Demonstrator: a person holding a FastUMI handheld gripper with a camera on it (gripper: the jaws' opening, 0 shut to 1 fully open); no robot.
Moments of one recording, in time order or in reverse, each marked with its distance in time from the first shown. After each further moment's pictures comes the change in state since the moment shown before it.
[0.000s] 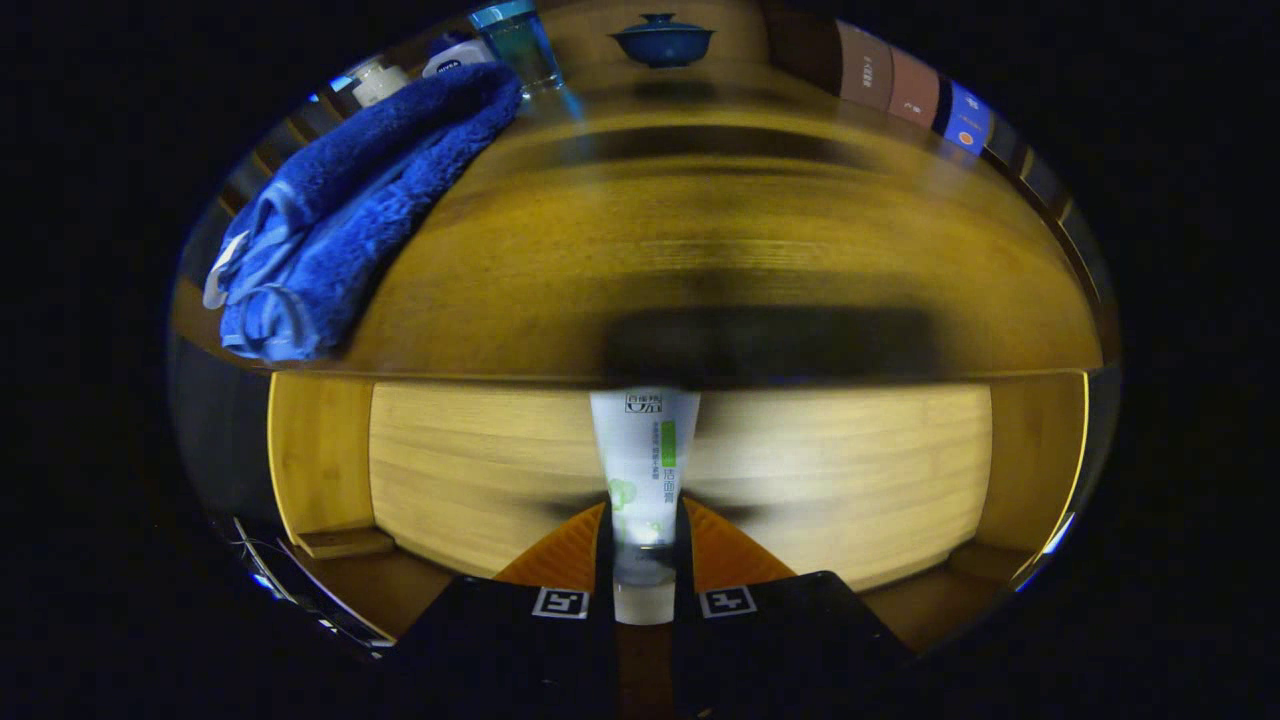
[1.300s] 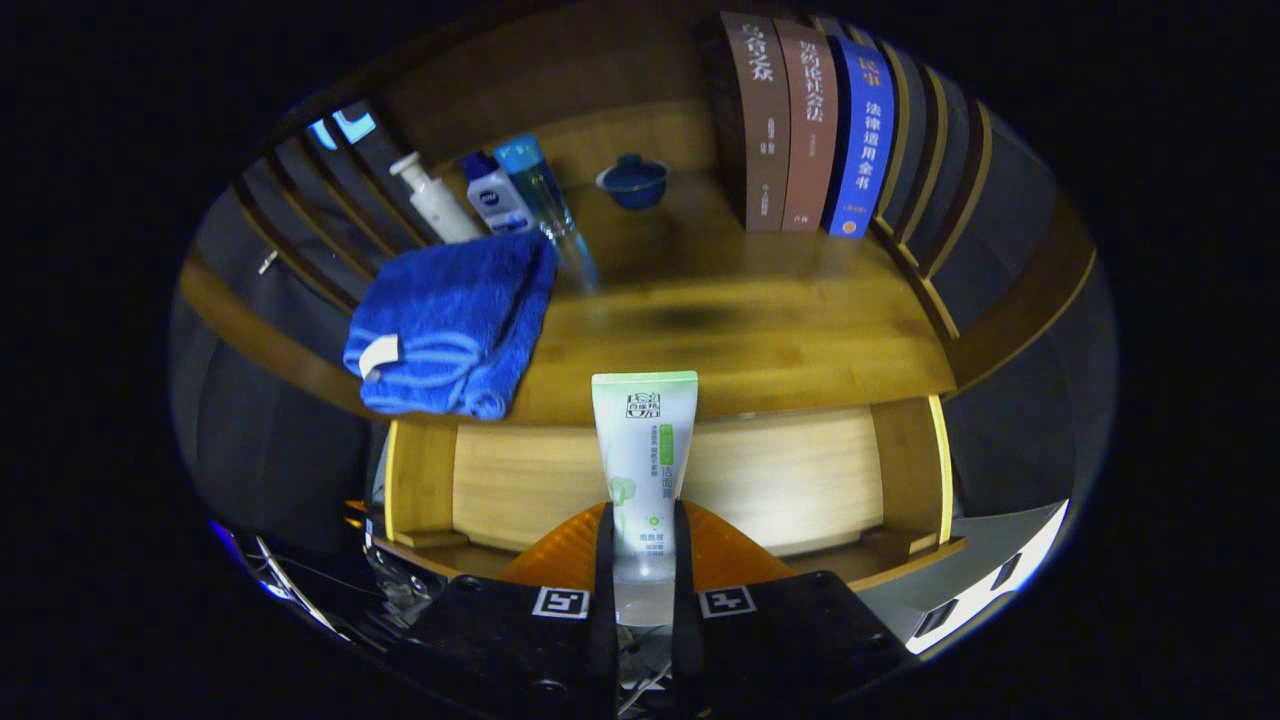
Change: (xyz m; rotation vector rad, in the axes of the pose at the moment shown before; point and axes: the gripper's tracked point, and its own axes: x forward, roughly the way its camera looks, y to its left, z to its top) arm -0.140 -0.012 0.059 0.073 -0.205 0.029
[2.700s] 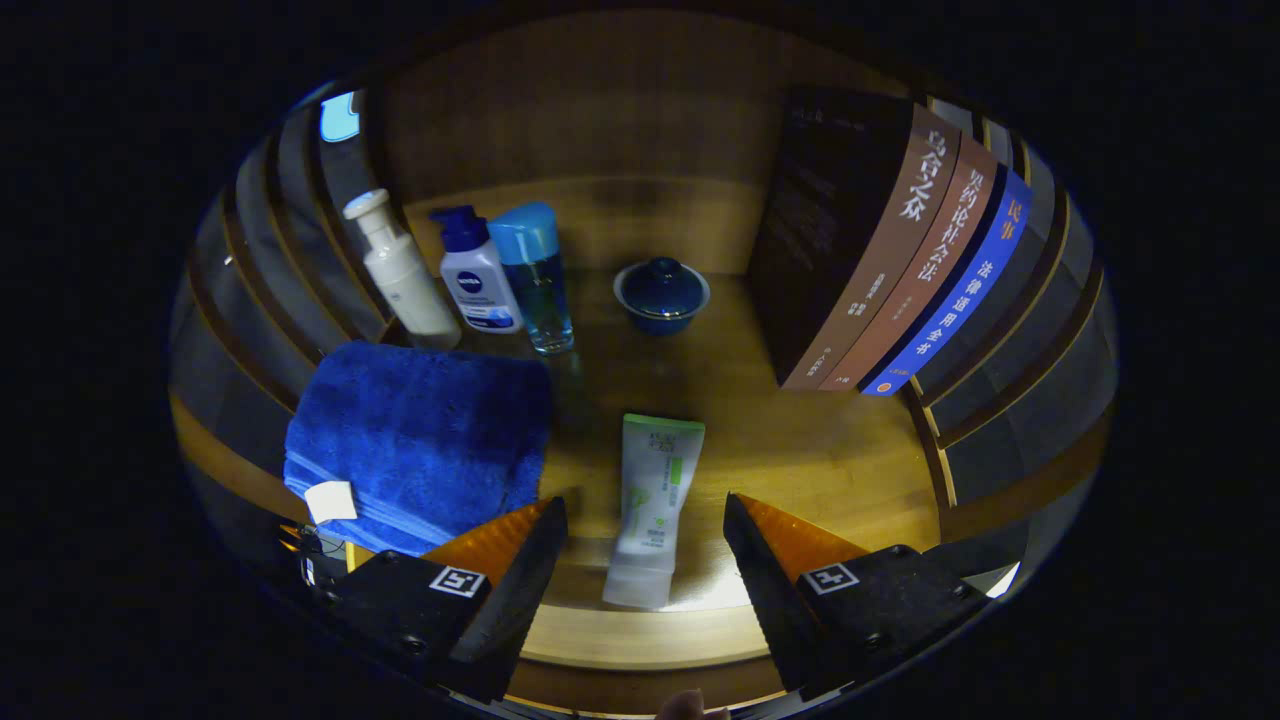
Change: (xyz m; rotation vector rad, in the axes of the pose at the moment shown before) arm 0.050 0.041 0.106 -0.146 -0.195 -0.148
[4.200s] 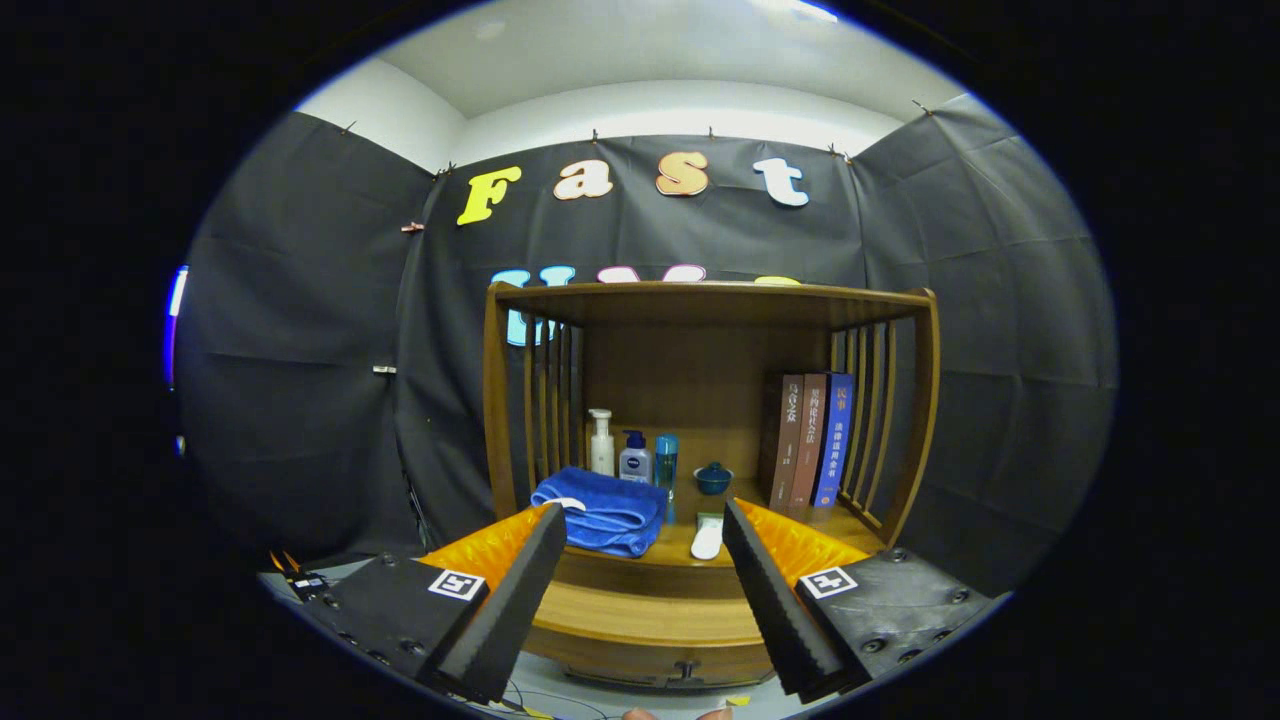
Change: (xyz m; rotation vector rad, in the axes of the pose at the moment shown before) arm -0.288 0.042 -0.122 -0.032 -0.893 0.138
